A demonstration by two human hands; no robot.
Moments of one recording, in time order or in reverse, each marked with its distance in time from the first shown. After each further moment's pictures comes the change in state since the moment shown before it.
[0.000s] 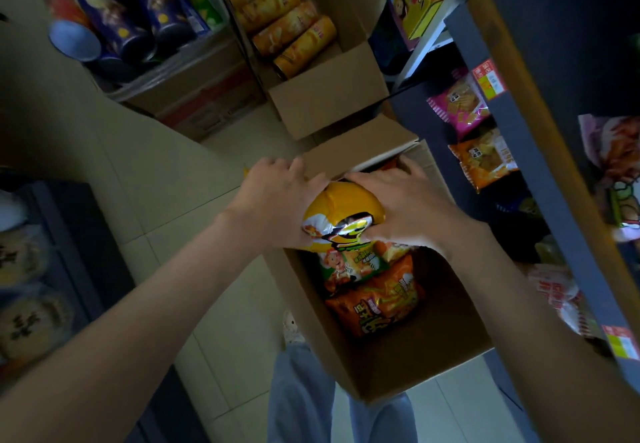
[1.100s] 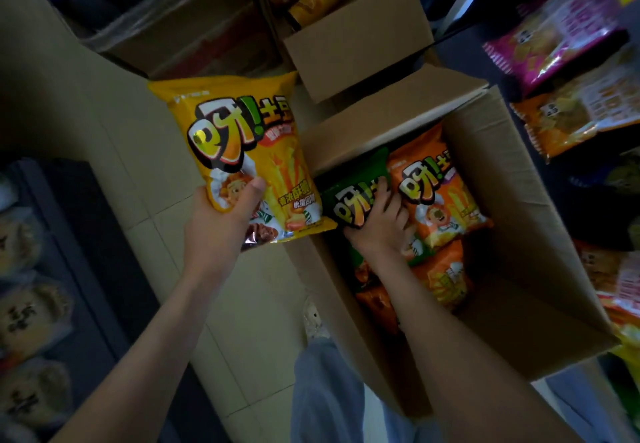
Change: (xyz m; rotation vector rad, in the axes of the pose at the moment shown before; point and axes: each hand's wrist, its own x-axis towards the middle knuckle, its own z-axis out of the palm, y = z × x) left_hand -0.037 -0.003 0.173 -1.554 0.386 -1.067; right_hand 0.081 -0.035 0.228 0.343 0.026 0.808
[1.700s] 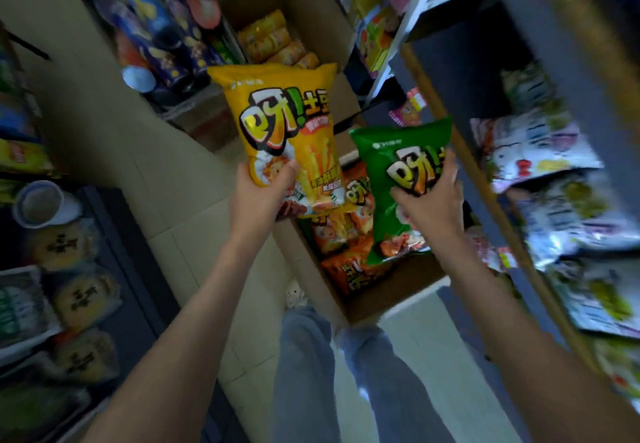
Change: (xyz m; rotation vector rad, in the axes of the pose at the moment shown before) left_hand -0.171 0.167 -0.073 -0.202 -0.156 0.204; right_hand -0.227 0.049 -0.300 0.520 0.372 -0.015
